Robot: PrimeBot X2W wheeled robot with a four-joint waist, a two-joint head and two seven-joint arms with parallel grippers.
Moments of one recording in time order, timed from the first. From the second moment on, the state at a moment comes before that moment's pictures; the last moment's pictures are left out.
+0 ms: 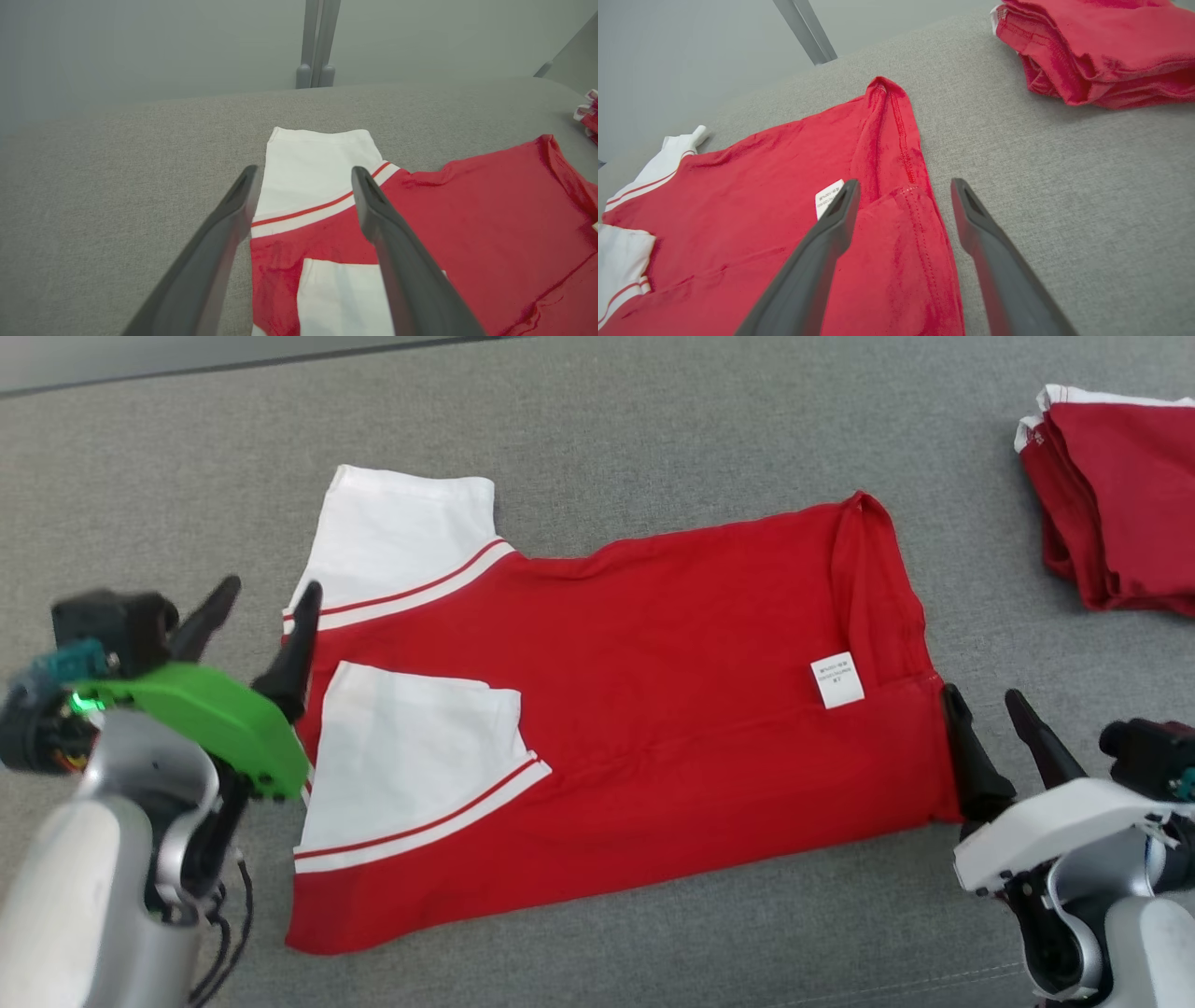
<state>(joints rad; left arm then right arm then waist) -0.34 0.33 -0.17 -0.04 -0.50 -0.01 0.35 -0.04 -0.05 -0.11 -0.06 0.36 0.13 0.19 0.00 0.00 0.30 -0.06</state>
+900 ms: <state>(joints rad) -0.94 0.52 -0.27 0.54 -0.52 -0.06 0.67 -0.38 -0.05 0.15 0.09 0.33 0.13 0.10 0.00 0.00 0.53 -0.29</state>
